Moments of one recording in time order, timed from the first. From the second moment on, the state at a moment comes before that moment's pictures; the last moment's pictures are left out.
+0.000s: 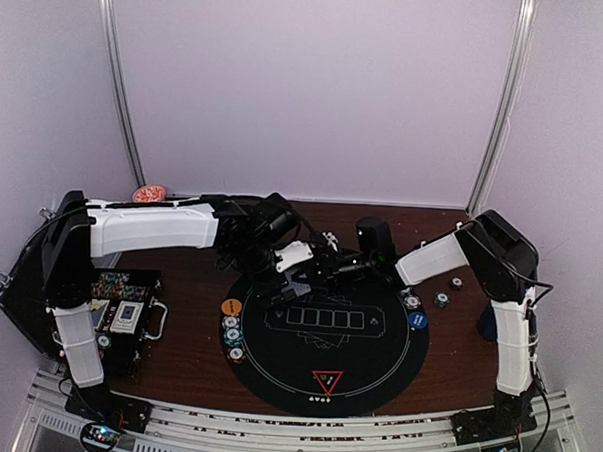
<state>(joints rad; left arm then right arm) -0.90 1.89 1.52 -0.78 -0.04 0.28 0.63 2.15 1.20 0.58 -1.03 0.99</state>
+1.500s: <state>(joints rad) -0.86 0.97 0.84 -0.42 -0.45 -0.17 0.86 1.99 1.46 -0.62 -0.13 -0.08</state>
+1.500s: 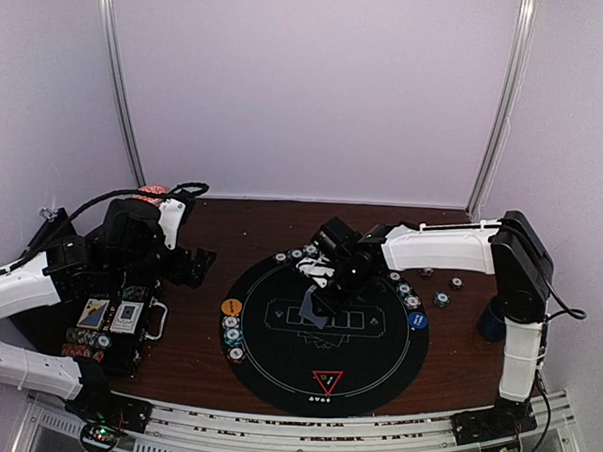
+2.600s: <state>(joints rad) -0.86 0.98 0.84 -0.42 -0.45 -0.17 0.91 2.02 1.53 -0.69 -0.04 -0.10</state>
